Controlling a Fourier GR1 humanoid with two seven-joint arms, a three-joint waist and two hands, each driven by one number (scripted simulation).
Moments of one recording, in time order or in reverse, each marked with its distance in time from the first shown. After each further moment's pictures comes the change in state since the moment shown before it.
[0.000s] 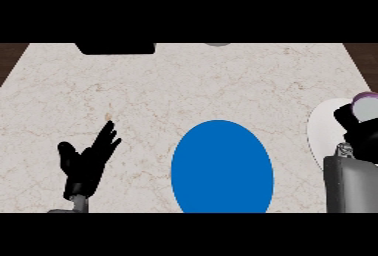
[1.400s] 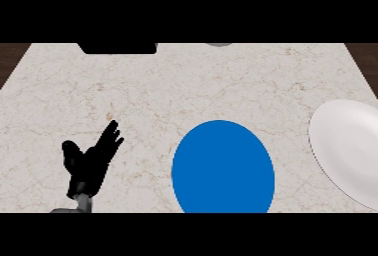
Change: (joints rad) left arm -0.006 -0.026 0.002 -0.001 -0.014 -0.008 0.012; right arm 0.075 -0.299 -0.230 0.423 -1.251 -0.197 -0.800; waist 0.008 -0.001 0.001
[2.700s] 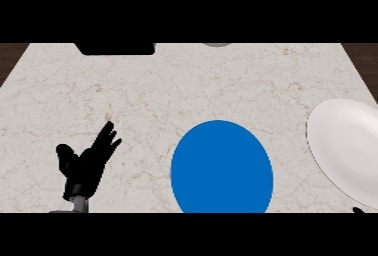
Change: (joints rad) left arm 0.015 -0.004 0.033 0.003 -0.010 -0.027 -0.029; right arm 0.780 0.343 0.277 -0.760 -0.493 0.146 -0.382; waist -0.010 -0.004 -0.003
